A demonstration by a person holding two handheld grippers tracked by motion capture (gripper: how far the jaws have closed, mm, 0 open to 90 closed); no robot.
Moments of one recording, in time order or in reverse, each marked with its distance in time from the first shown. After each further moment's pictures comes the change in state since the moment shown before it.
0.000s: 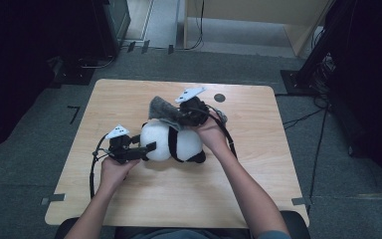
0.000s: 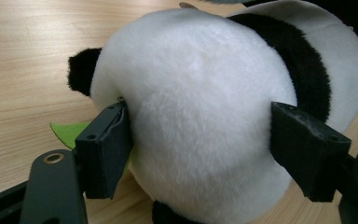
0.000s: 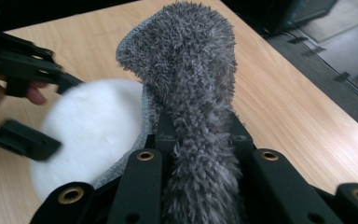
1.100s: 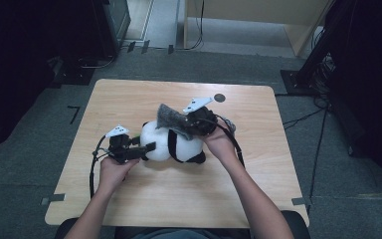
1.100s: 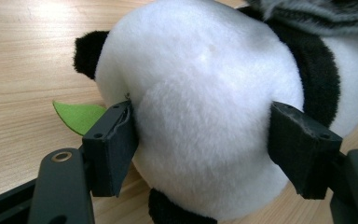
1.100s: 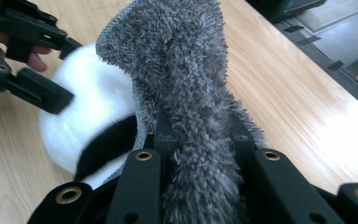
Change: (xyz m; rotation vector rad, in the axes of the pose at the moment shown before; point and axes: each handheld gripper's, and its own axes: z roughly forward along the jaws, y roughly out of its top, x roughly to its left) left arm 0.002 0.001 0.001 0.041 0.009 -0.043; right arm 0.003 -0.032 -0.023 0.036 -0.040 0.012
